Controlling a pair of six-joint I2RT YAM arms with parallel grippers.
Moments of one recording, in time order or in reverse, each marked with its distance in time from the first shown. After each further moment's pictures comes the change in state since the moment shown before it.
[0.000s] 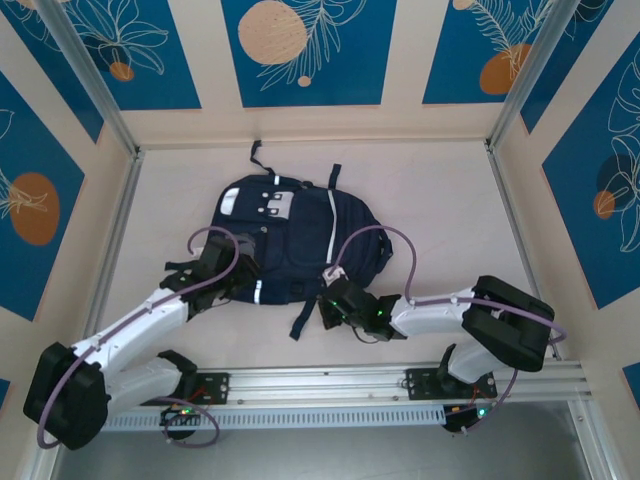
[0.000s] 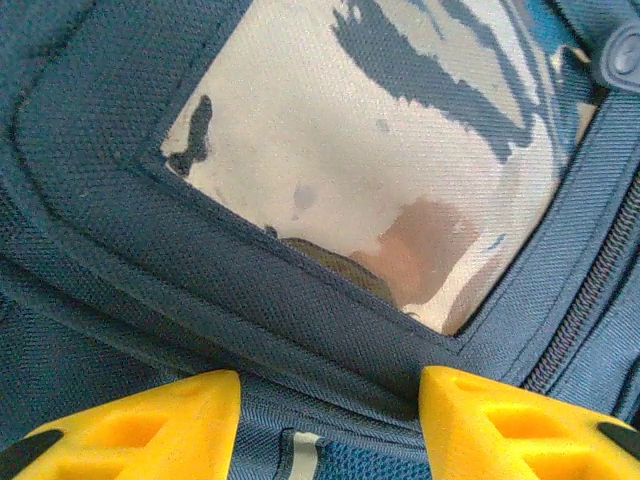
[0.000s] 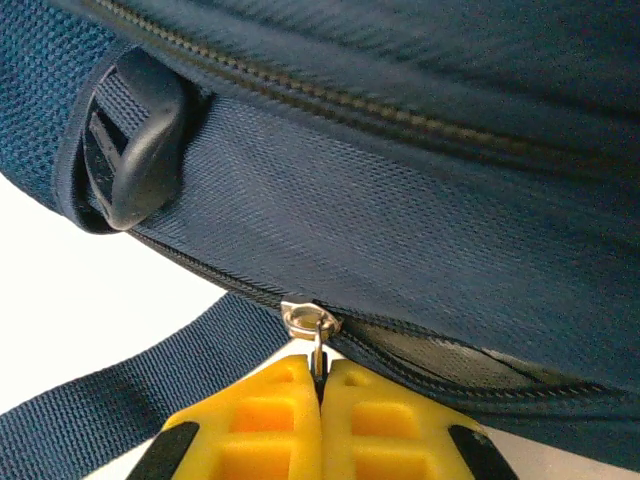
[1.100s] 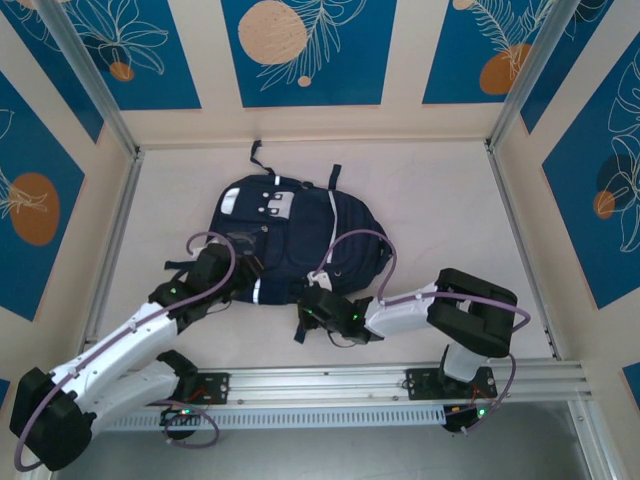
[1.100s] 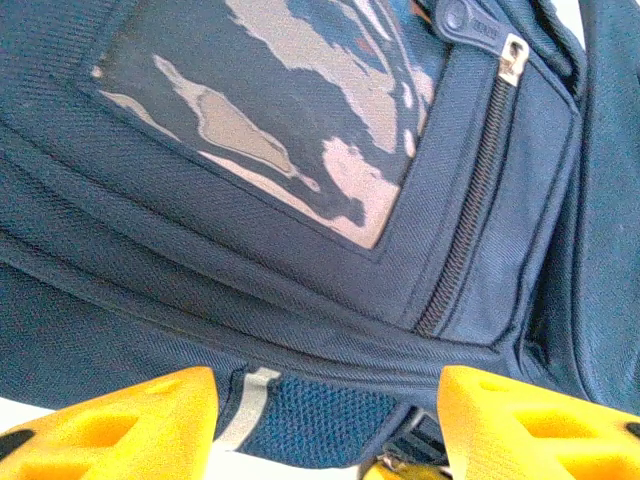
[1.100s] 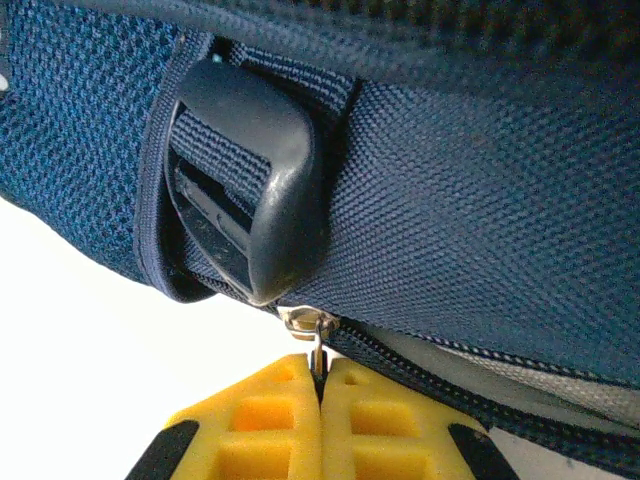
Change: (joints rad) left arm -0.092 -0.152 0.000 -0.055 -0.046 0.010; right arm 0.110 0.190 0.132 0.063 0.062 0.265
